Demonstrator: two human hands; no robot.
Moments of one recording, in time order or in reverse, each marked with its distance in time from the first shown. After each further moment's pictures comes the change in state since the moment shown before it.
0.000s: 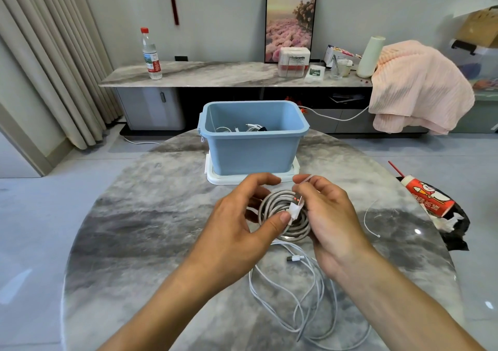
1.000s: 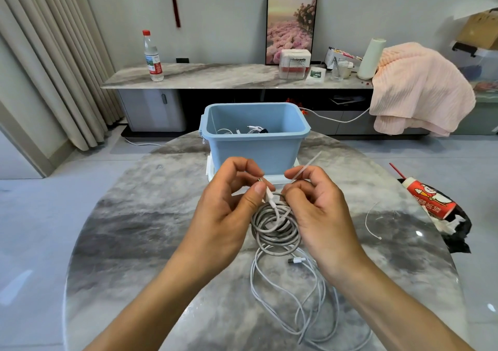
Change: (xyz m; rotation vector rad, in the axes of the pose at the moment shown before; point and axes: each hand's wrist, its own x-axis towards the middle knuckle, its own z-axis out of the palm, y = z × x) left_hand 0.009 0.006 -0.008 -0.385 0.087 0.003; right_hand -0.002 0.008 0.001 -0.298 -0.112 -0.372
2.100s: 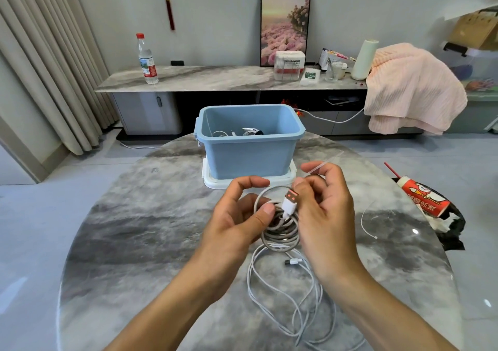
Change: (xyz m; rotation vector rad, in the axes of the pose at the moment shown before) left_hand -0.008 -0.018 0.010 -0.289 -0.073 -0.227; right_hand -0.003 -0.003 -0.001 -0.030 0.203 -0.111
